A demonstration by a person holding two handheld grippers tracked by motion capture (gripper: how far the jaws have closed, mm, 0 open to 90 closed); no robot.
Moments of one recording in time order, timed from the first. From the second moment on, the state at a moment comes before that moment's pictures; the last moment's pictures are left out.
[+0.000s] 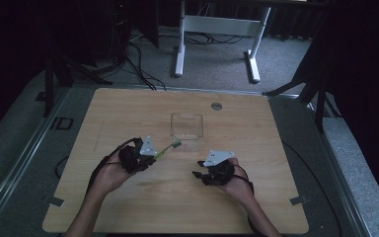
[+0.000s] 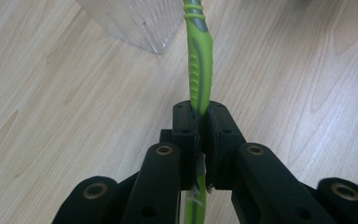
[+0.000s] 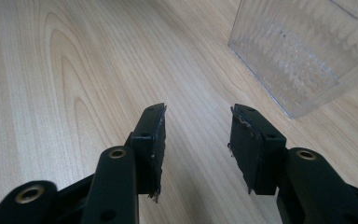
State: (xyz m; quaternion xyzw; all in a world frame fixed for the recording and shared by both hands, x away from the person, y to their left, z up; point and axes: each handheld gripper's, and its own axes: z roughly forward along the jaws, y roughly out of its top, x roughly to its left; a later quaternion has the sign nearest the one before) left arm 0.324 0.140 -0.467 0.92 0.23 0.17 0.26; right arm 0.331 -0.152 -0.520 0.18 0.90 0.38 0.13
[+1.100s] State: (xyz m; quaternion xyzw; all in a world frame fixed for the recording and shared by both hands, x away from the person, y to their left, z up) left arm 0.335 0.139 -0.461 0.89 0.28 0.17 0.31; right arm 0.331 -0.158 -0.530 0.22 0.89 0.38 0.14
